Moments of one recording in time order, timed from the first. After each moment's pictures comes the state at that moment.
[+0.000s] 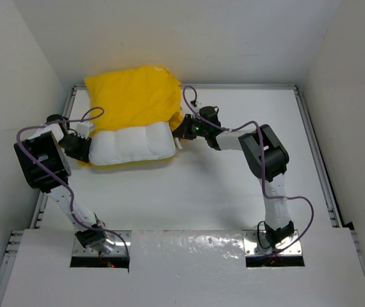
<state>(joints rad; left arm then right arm) 0.46 1.93 1.27 -0.72 0.30 0.78 0.48 2.20 1.27 0.50 -0.48 0.68</state>
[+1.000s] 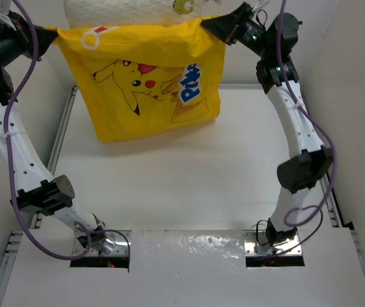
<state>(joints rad) 0.49 1.64 2.32 -0.67 1.01 0.05 0.23 1.95 2.21 0.11 -0.70 0.87</state>
